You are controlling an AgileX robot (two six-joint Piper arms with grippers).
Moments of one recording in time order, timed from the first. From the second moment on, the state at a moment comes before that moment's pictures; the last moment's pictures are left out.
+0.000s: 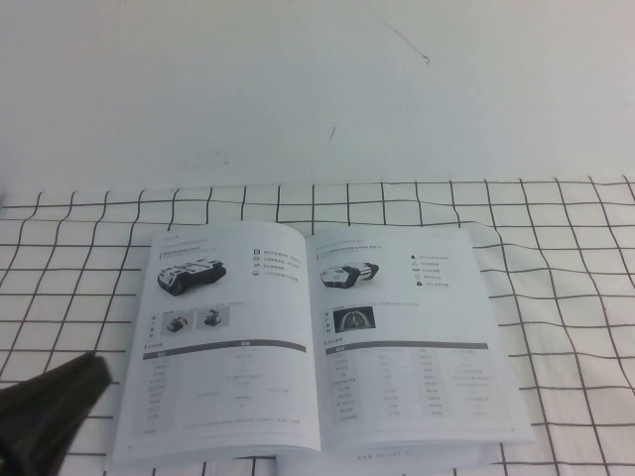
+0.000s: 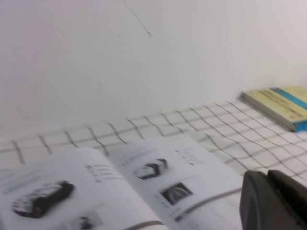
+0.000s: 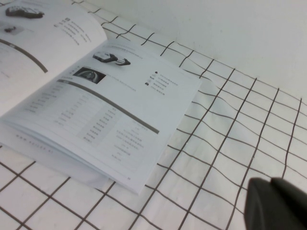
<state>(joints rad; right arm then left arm) 0.31 0.13 -0.33 0.07 0.71 -0.31 -0.39 0.42 -0.32 -1.08 0.22 0.86</state>
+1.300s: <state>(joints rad) 0.31 0.13 -0.32 0.07 0.70 -0.31 -0.11 -0.01 0.03 -0.08 0.34 -0.06</state>
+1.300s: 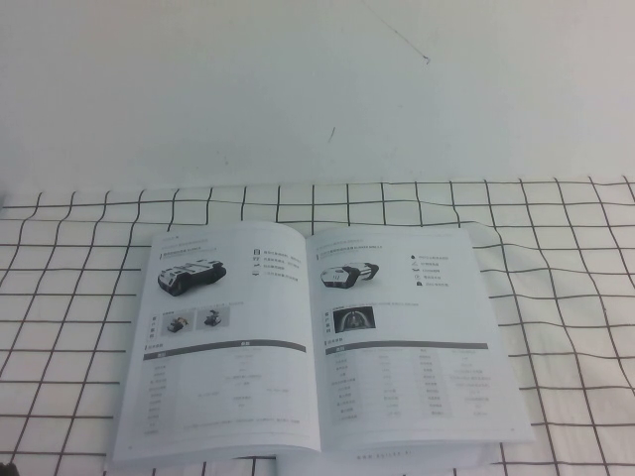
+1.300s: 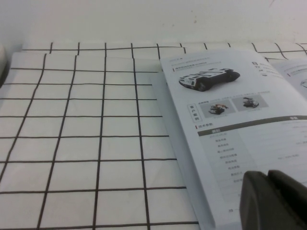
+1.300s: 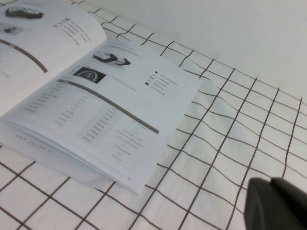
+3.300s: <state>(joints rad) -0.09 -0.01 0.03 0.05 0.42 -0.24 -0.12 -0.01 0.02 -0.07 0.37 0.06</state>
